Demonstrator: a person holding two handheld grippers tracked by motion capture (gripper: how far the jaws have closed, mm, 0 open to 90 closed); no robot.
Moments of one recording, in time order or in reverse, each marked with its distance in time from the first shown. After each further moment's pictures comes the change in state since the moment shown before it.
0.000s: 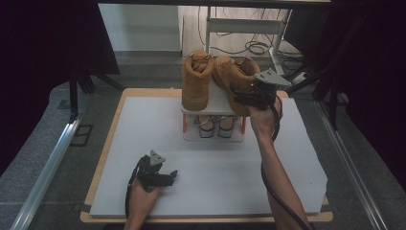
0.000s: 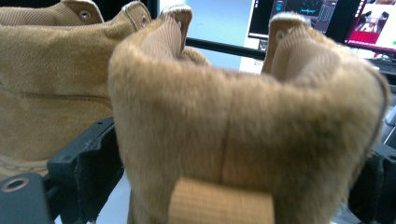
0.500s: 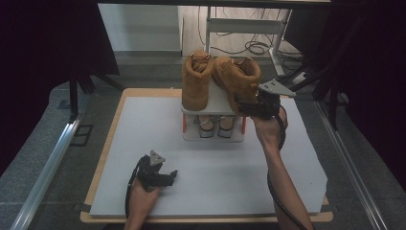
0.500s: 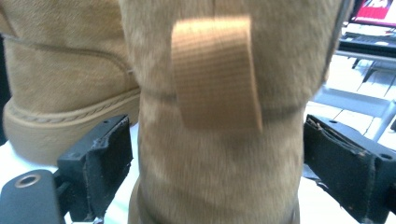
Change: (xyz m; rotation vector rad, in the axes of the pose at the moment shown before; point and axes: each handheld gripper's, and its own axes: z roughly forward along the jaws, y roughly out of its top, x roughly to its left) left arm 0.000 0.000 0.000 0.002 0.000 0.002; right arm -0.001 -0.022 -0.020 0.058 0.018 0.037
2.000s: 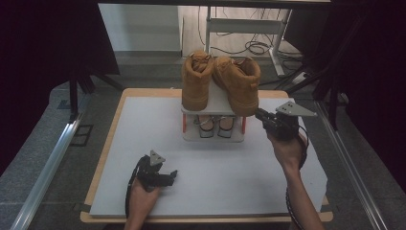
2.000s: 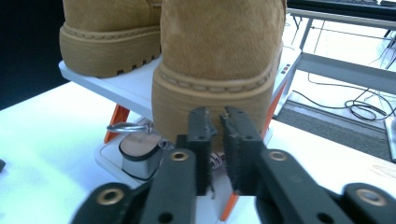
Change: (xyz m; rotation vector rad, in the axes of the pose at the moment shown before) left arm 0.000 0.000 0.000 -0.002 0.001 -0.005; right arm -0.017 -0.038 -0.061 0.099 0.082 -0.023
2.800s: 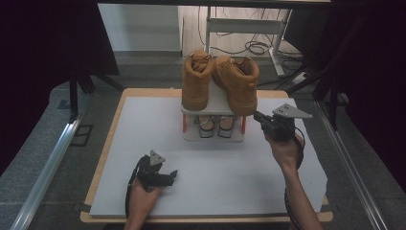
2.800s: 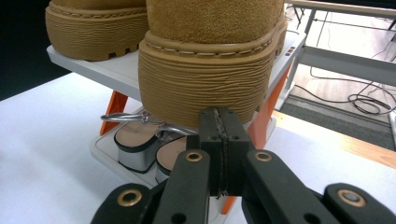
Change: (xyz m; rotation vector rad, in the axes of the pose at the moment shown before) left arm 0.000 0.000 0.000 0.000 0.001 0.000; right arm -0.002 -0.012 0.013 0.010 0.016 0.008
